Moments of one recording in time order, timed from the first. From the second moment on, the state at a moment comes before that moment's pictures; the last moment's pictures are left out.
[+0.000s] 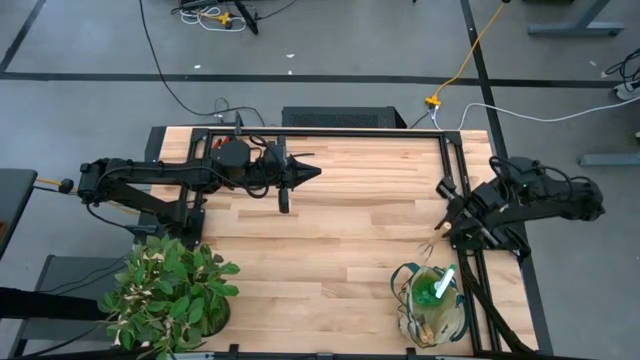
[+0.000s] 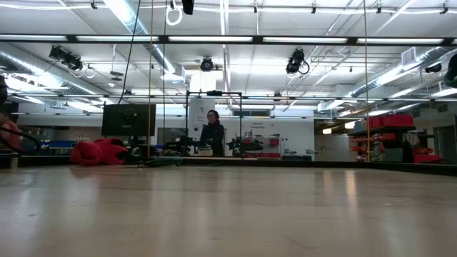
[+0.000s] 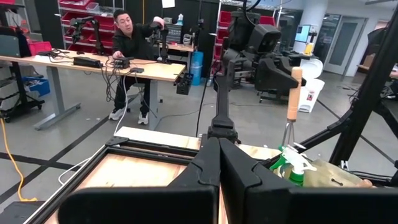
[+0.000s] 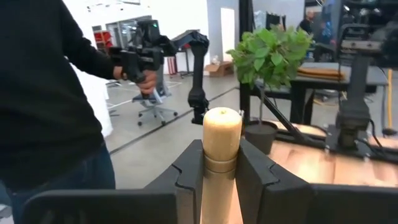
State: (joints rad) left arm 0.07 1.24 1.04 0.21 -0.05 -0.12; right arm 0.06 0.41 0.69 -0.28 -0.57 0.07
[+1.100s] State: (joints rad) left arm 0.07 1.24 1.04 0.21 -0.05 -0.12; right arm 0.50 0.56 0.69 -0.15 -0.22 0.10
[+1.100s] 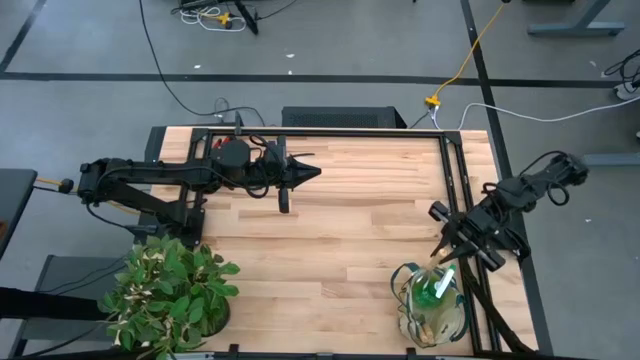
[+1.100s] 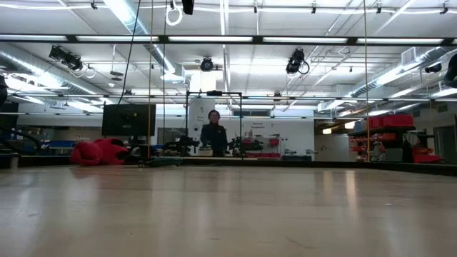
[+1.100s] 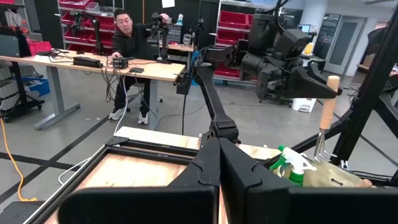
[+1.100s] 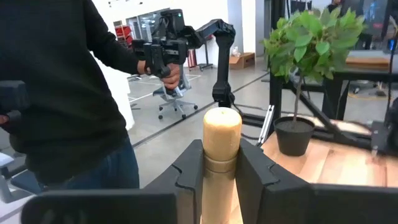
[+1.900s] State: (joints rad) left arm 0.07 1.24 1.04 0.21 -0.05 -0.12; right arm 0.82 0.71 0.69 -0.09 -0.03 0.13
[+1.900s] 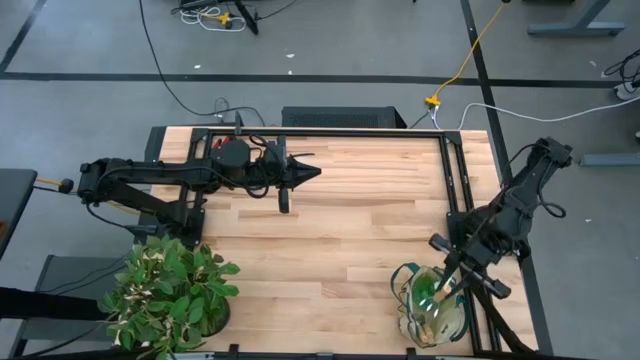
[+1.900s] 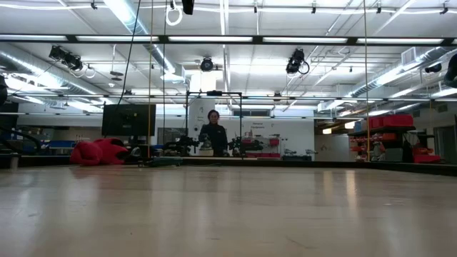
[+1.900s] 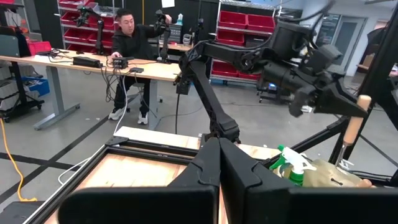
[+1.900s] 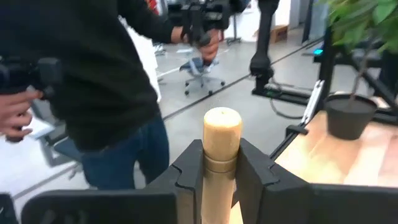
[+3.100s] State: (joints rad) left arm 0.07 1.24 1.04 0.21 -0.04 -0.12; right arm 0.96 1.03 0.69 -0.19 -0.01 0.18
